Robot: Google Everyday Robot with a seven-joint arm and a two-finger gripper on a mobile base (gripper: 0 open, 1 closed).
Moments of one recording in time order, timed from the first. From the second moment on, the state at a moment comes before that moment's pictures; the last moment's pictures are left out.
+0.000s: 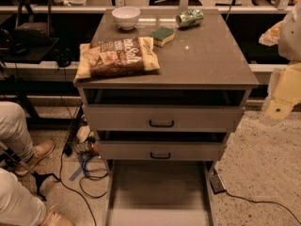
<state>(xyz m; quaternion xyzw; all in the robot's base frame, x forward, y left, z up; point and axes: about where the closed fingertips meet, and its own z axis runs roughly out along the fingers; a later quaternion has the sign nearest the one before) 0.438 -0.216 0.978 -0.60 0.78 -0.04 0.16</state>
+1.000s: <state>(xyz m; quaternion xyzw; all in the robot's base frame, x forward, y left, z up) 0.529 -0.178 0.977 -0.56 0.80 -0.02 0.23</state>
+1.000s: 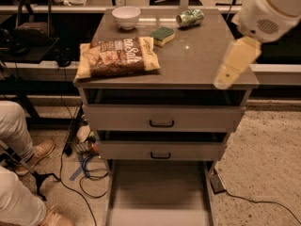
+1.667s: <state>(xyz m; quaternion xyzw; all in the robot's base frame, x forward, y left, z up) 0.598 -0.108 0.970 -0.52 0.81 0.01 0.28</state>
